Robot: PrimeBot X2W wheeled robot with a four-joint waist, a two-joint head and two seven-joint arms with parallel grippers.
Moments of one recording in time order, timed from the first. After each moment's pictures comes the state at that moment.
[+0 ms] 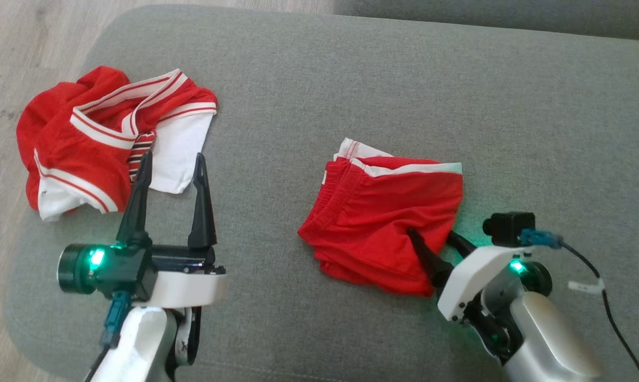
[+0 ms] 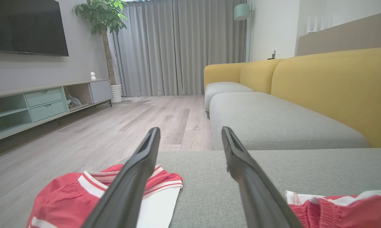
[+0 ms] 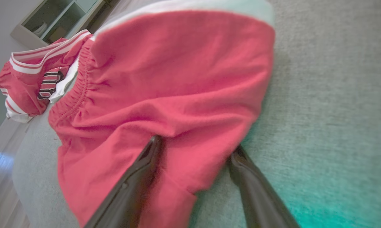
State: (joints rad) left arm -0.23 0.25 -0.42 0.05 -0.31 0.29 -0.25; right arm -0.25 -0.10 0.33 0.47 0.51 0.13 0.19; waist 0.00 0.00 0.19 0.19
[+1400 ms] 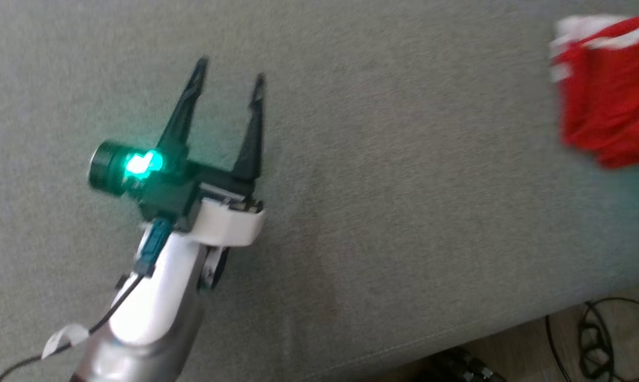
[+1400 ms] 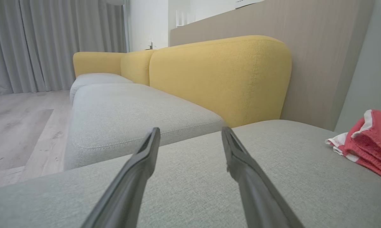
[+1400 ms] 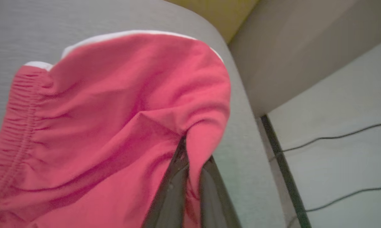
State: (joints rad) left arm -0.46 0.14 -0.41 0.16 -0.15 0.11 -0.26; right arm -0.72 -0.68 0.44 0.79 0.50 0.13 0.03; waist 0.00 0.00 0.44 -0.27
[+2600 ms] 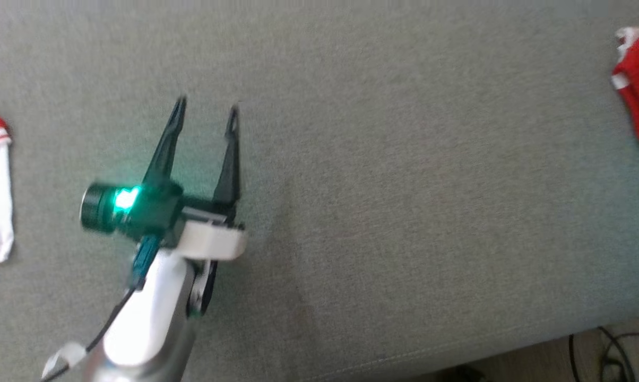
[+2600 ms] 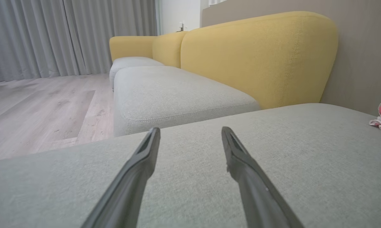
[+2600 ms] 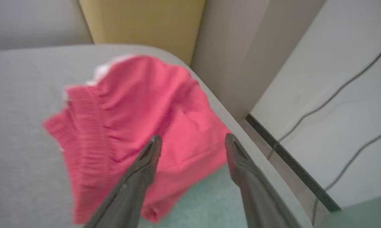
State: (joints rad) left arm -0.41 0.13 -0.36 0.24 -0.16 0.12 -0.26; right arm -0.75 -0.53 -0.11 1.19 0.21 0.13 -0.25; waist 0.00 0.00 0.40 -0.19
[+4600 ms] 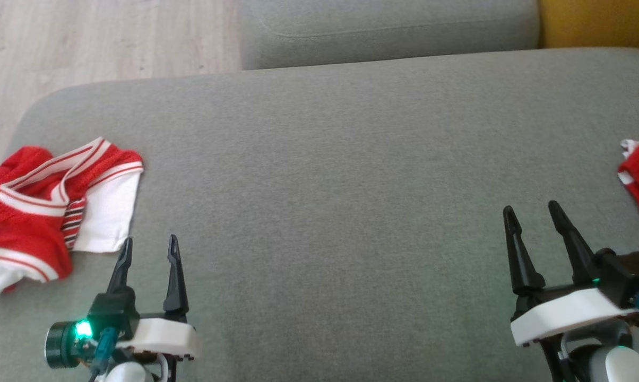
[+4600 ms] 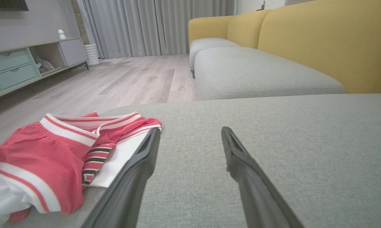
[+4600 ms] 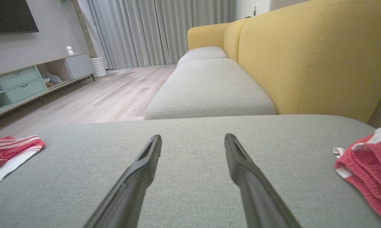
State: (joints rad) left arm -0.06 0.20 -0.26 0.24 -0.27 0.21 -0.18; right arm 0.10 -0.05 0.01 -0.14 0.15 0.13 0.07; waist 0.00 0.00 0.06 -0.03
